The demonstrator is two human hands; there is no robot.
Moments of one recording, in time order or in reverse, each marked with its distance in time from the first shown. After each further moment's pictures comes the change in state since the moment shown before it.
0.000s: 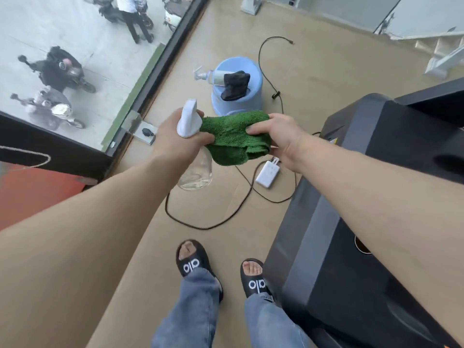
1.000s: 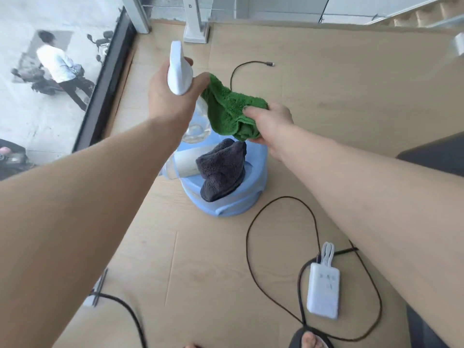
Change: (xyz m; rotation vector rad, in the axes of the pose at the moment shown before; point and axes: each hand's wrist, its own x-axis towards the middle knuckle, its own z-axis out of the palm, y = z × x) left_hand 0.551 -0.025 0.175 -0.013 -0.107 0.464; right_hand 0.509 -0.034 -0.010 0.053 0.500 -0.124
